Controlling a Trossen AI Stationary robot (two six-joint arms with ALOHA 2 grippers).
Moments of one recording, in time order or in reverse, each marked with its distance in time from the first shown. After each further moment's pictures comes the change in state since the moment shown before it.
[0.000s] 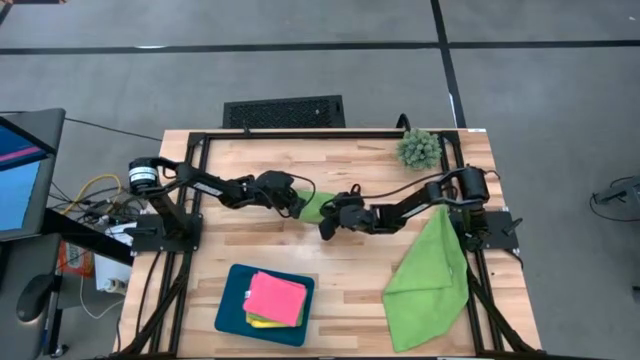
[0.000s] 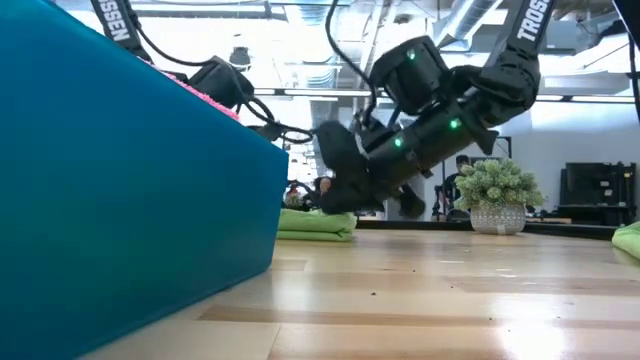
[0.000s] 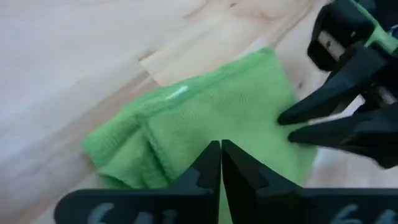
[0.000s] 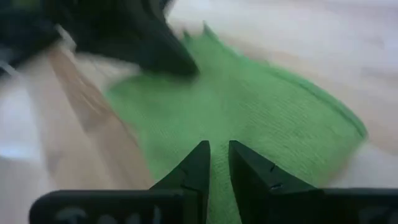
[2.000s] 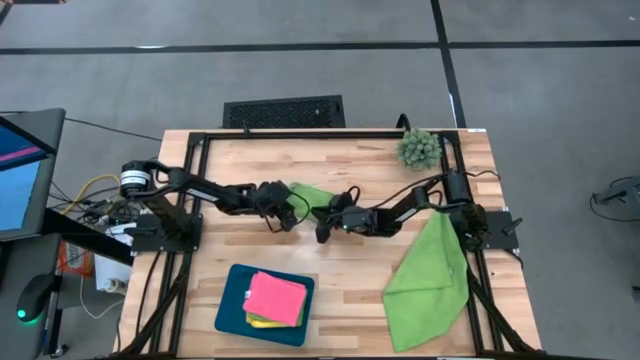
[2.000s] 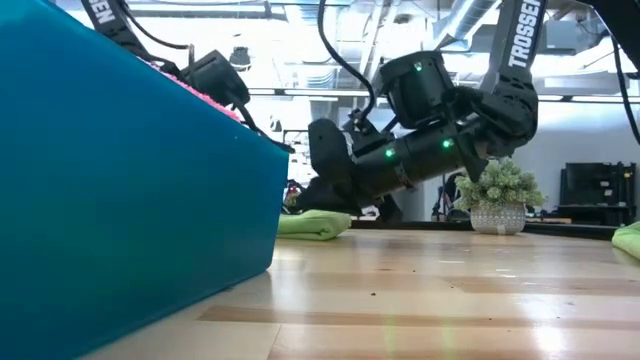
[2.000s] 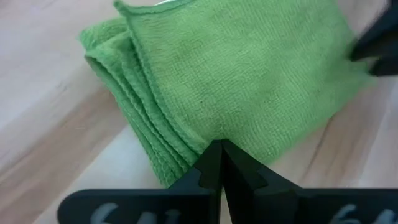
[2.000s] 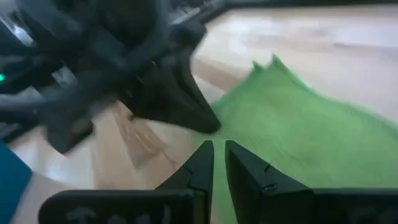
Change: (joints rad) left arm -0.098 -0.057 0.002 -0.283 -0.205 0.206; right arm 0.003 0.126 0.000 0.378 -0.033 -0.131
